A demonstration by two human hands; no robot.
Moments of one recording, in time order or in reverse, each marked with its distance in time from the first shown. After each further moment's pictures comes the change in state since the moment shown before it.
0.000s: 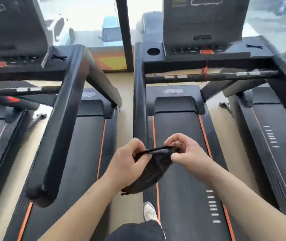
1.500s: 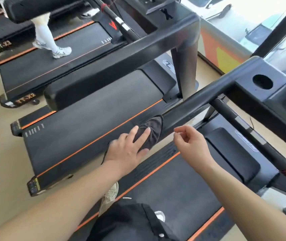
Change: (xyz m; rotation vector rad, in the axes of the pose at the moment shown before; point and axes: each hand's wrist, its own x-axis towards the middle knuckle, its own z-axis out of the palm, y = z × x) left_hand 0.092 -0.050 0.138 0.863 0.364 -0.671; right_hand 0.250 -0.012 -0.068 -0.515 -0.480 -0.221
